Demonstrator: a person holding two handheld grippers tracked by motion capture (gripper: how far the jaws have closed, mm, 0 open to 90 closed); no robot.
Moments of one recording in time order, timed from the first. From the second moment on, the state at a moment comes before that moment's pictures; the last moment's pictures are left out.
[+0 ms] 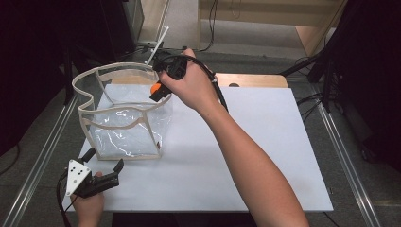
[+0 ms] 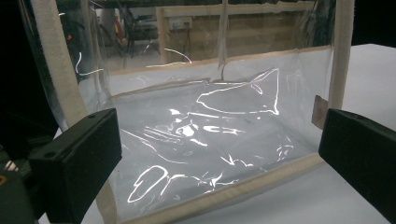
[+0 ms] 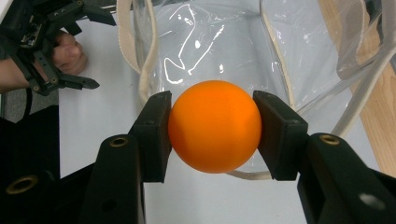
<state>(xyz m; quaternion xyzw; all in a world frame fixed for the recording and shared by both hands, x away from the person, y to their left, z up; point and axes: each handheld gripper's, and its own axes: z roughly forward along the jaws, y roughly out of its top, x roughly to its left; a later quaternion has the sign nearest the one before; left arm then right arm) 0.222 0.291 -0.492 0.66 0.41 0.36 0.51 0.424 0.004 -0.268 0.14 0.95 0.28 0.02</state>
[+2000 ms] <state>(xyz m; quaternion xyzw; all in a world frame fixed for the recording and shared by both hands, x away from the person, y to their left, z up) 0.222 0.290 -0.493 0.66 0.41 0.36 0.51 0.391 -0.069 -0.313 0.20 0.93 0.31 0.07</state>
